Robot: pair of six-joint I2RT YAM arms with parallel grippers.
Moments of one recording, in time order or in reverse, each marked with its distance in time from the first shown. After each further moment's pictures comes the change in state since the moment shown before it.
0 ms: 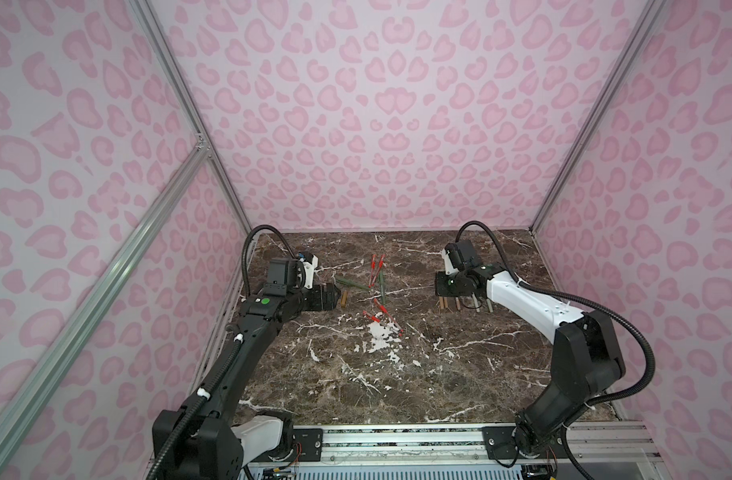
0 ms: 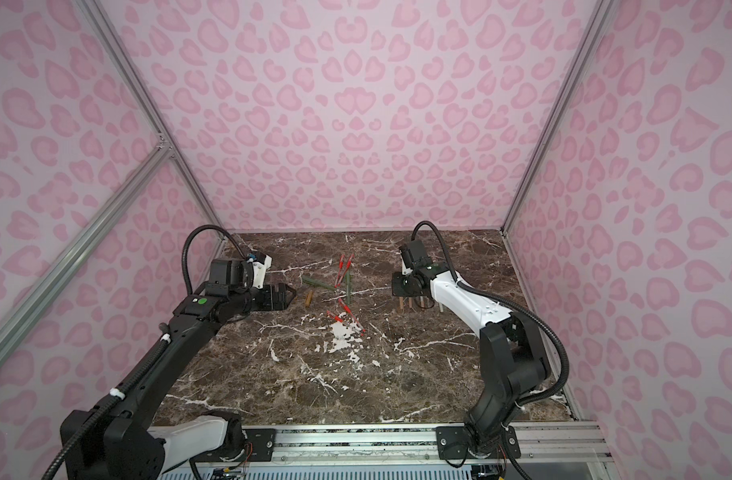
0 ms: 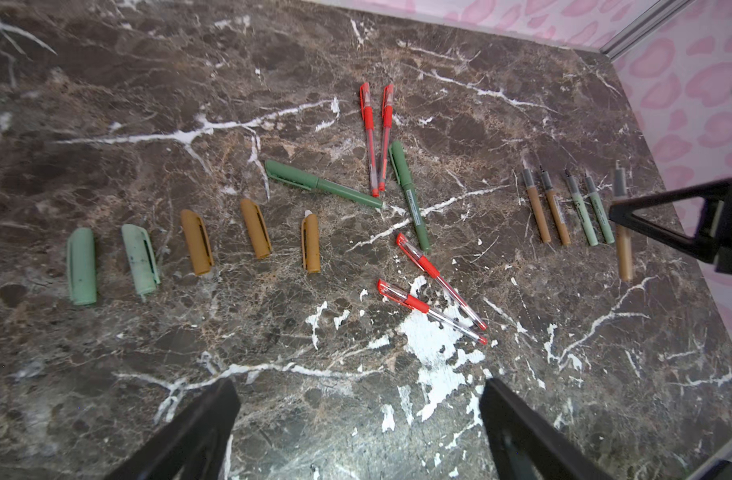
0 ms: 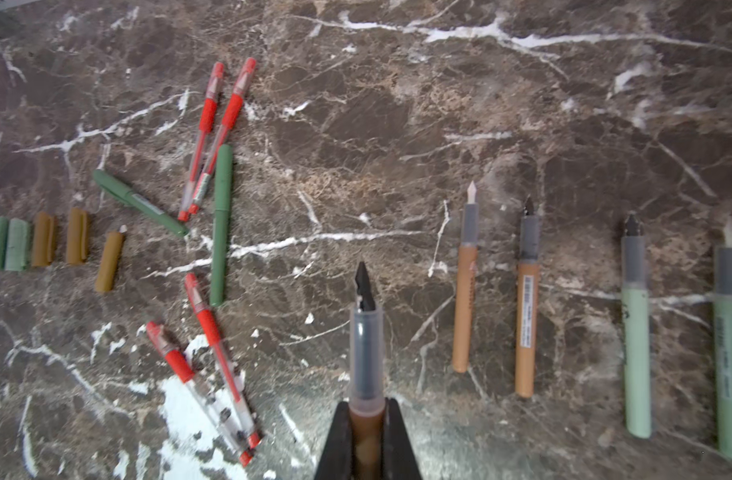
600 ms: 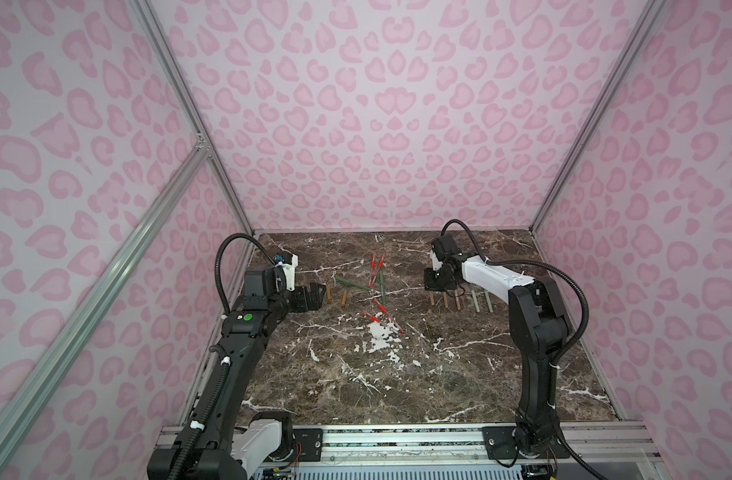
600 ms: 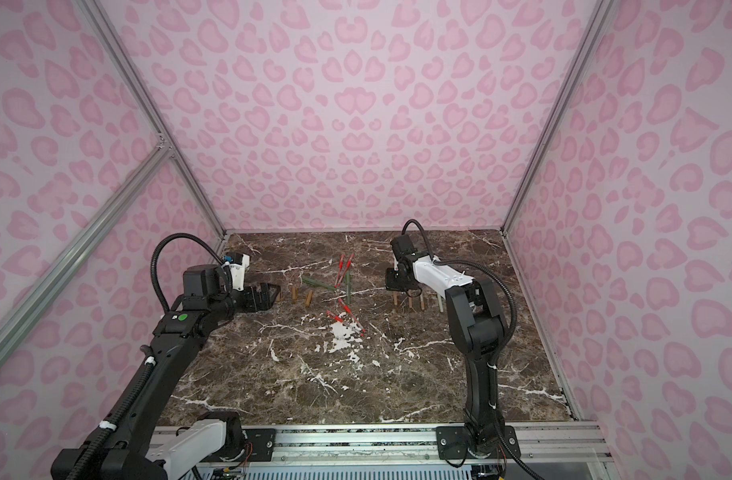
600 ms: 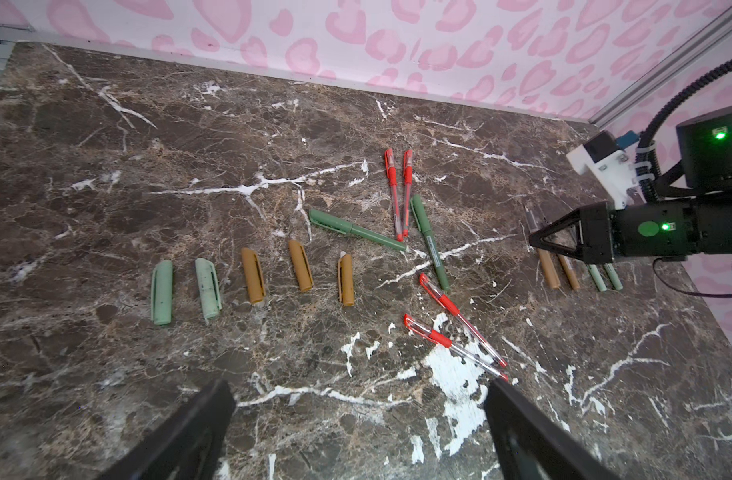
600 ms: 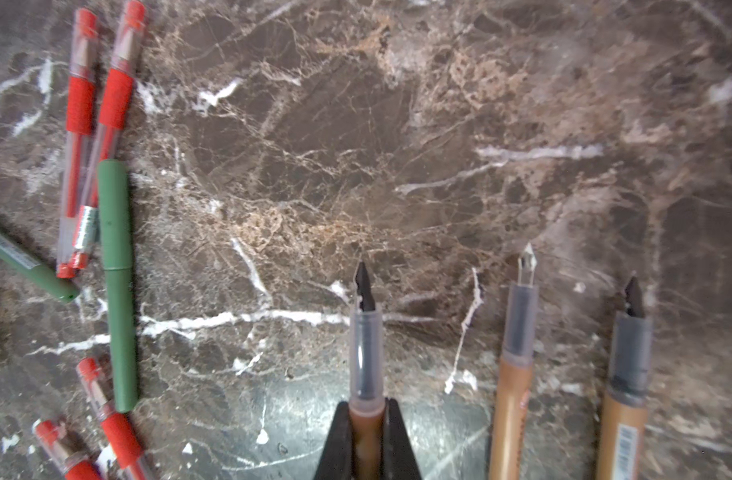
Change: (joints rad) left arm 0.131 -0.116 -0.071 0.087 0.046 0.032; right arm -0.040 0.373 0.263 -0.046 -0.037 -0.021
